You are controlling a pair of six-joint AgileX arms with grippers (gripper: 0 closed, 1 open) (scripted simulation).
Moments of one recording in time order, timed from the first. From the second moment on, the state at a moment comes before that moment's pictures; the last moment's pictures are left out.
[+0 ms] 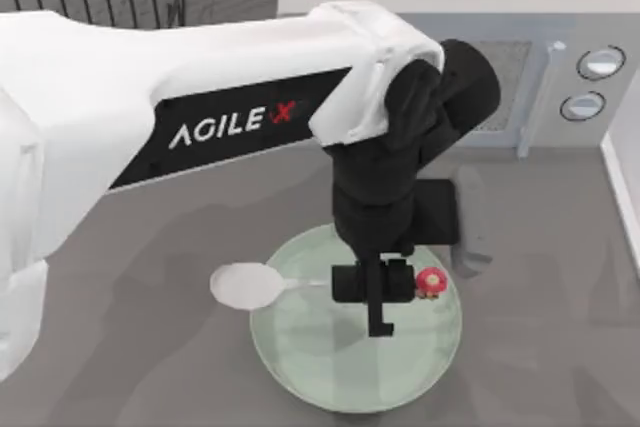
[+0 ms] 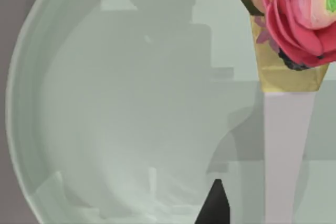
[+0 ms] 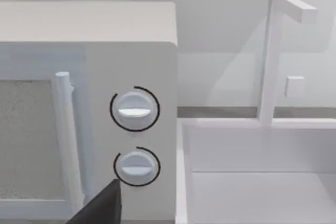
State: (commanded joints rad) left arm -0.88 2.08 1.65 -1.12 0.02 0.74; right arm 0.00 0.00 0.00 0.00 0.00 0.00
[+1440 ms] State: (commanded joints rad) left arm -0.93 2.04 1.59 -0.94 0.06 0.79; right arm 0.00 0.00 0.00 0.00 0.00 0.00
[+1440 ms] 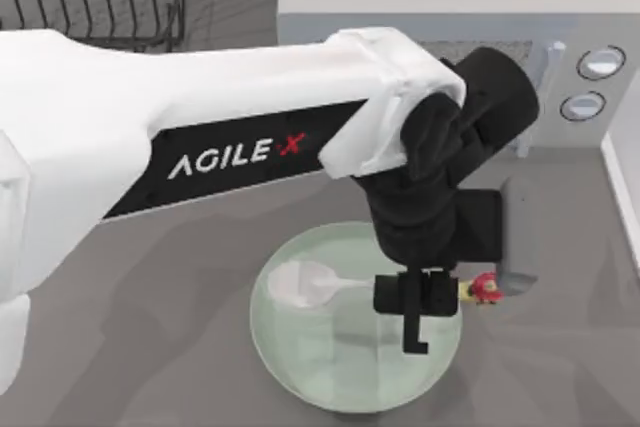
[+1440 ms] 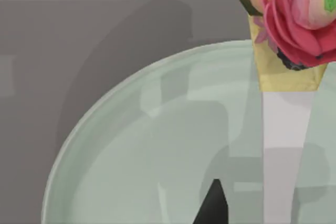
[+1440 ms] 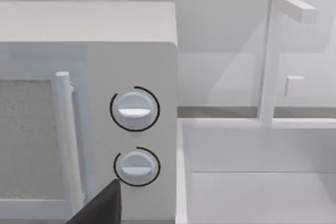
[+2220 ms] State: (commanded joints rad) left arm -0.87 2.13 1.54 -0.96 0.02 0.74; right arm 0.00 0.00 0.00 0.00 0.00 0.00
